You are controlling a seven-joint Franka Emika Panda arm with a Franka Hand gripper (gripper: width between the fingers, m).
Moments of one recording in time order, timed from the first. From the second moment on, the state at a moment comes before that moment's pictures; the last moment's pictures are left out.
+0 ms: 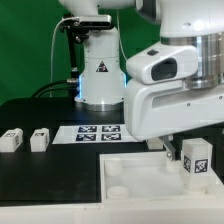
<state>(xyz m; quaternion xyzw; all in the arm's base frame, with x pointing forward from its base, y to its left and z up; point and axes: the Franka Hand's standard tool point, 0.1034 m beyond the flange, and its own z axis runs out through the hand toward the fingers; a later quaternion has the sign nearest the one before) 0.613 0.121 0.075 -0.99 -0.11 0.01 0.05</state>
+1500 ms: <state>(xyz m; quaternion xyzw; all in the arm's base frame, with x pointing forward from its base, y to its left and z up) 0.607 0.123 0.059 -0.96 0.28 0.02 0.07</state>
